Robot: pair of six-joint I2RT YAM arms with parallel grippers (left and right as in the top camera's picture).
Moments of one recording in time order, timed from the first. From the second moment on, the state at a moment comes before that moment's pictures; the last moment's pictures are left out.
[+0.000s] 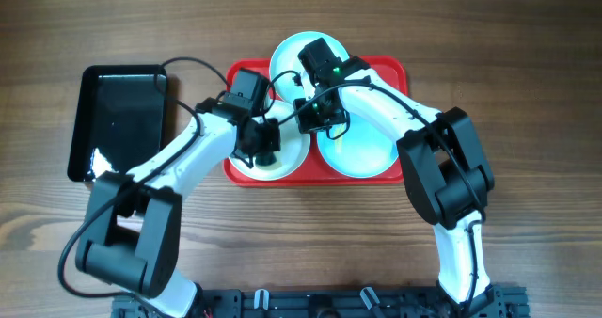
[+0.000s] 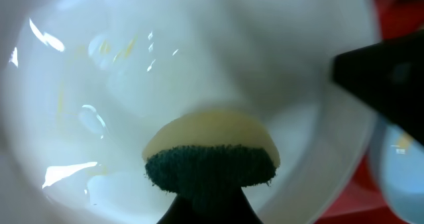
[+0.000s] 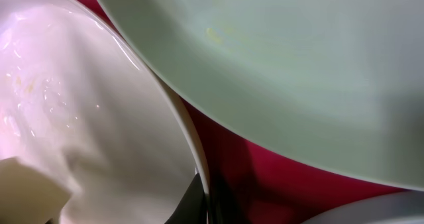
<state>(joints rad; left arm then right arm) -0.37 1.76 1.06 -0.64 0.14 -0.45 0.53 2.21 1.61 -0.78 -0.28 0.28</state>
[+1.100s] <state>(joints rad) -0.08 1.46 1.07 -0.64 -0.15 -0.48 0.53 2.03 1.64 -0.83 -0.07 0.27</state>
